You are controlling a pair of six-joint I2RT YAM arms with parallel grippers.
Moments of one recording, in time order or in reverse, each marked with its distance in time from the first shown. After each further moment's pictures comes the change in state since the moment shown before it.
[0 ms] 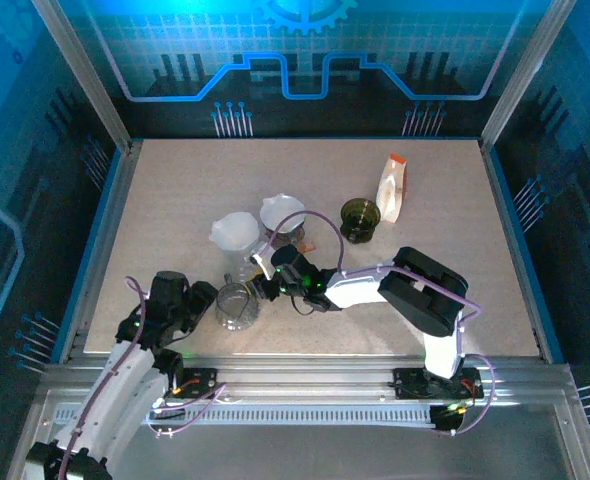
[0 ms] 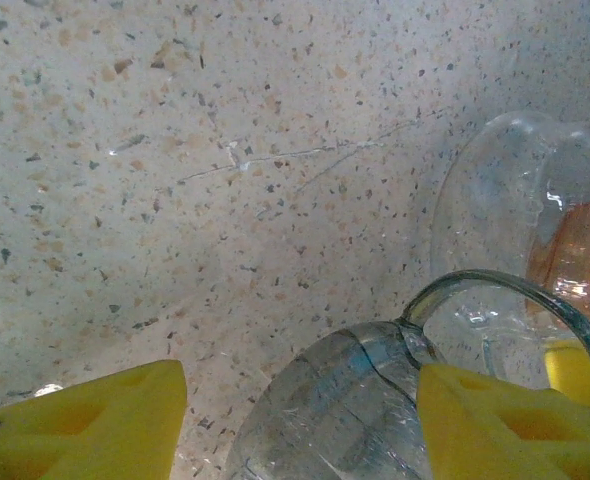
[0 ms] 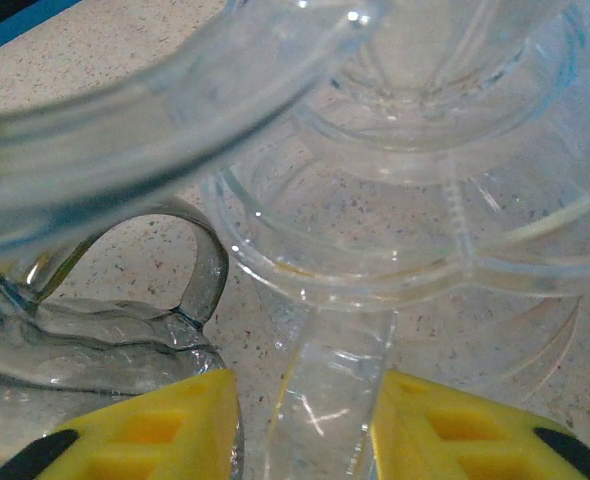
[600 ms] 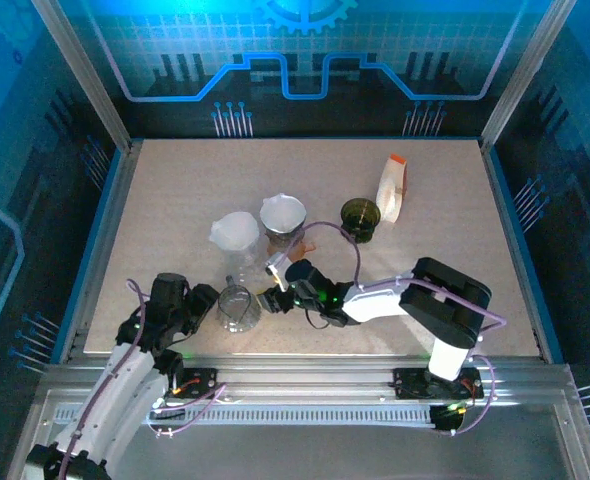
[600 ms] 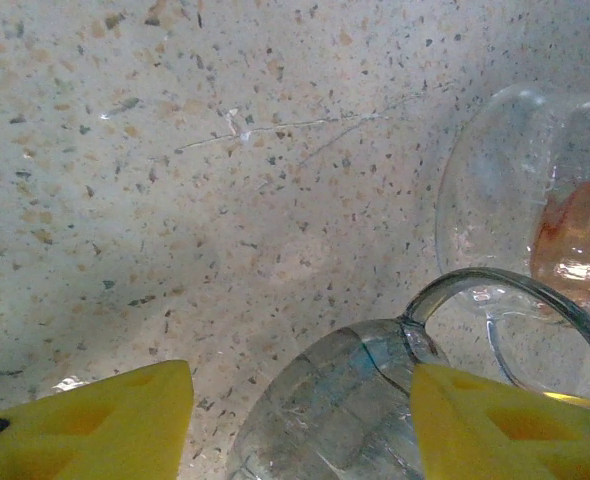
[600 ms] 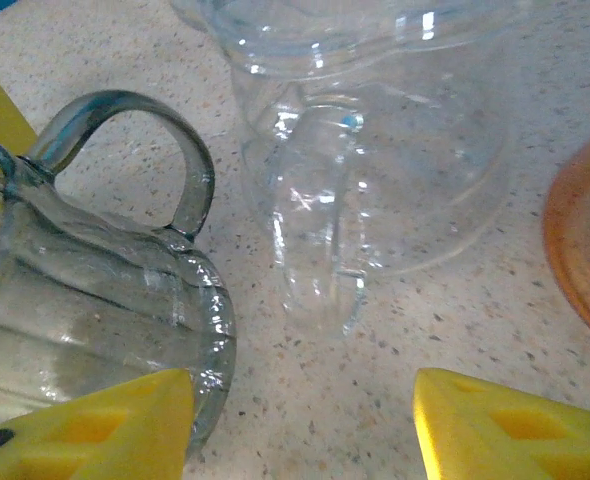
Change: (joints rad) left arm -0.014 -0.025 -0.014 -0.006 0.030 -0.014; right arm 0.044 -0.162 -0.205 0.034 0.107 0.063
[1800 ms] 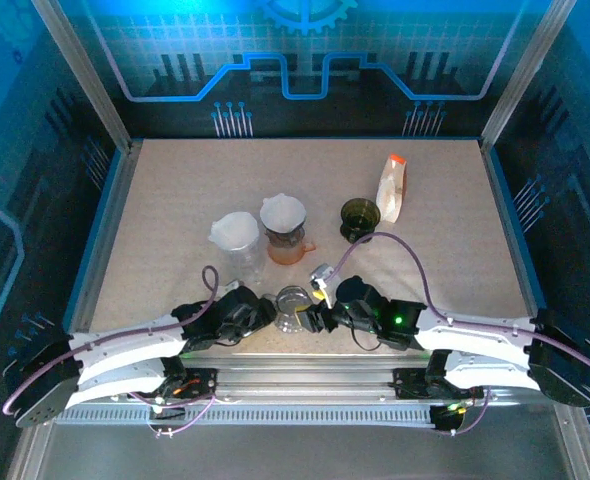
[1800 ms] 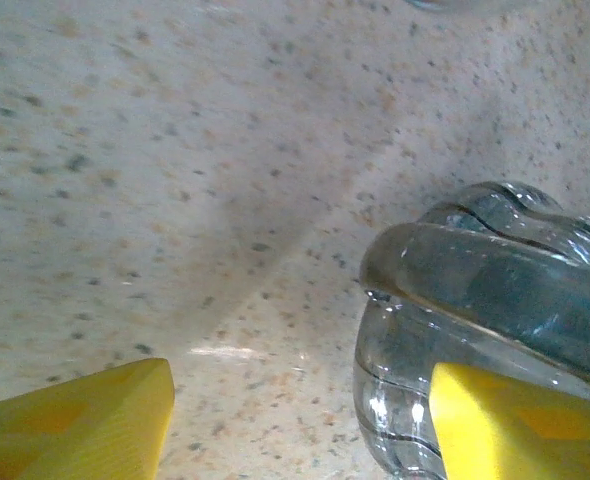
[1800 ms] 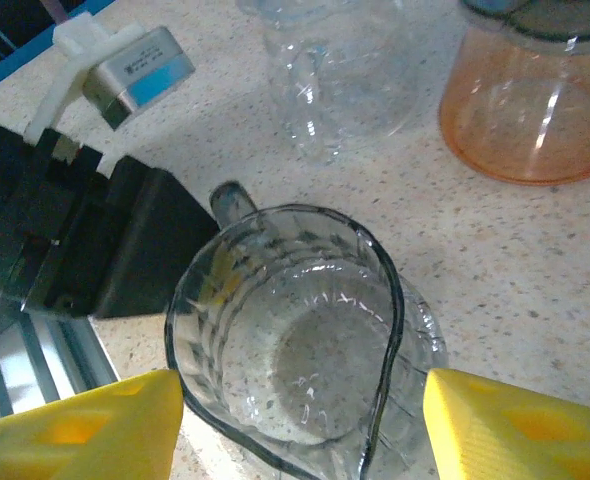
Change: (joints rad) left arm -0.753 0.504 0.084 0.380 -0.246 -0.208; right arm 0.044 -0.660 -0.260 -0.396 0.031 0.081
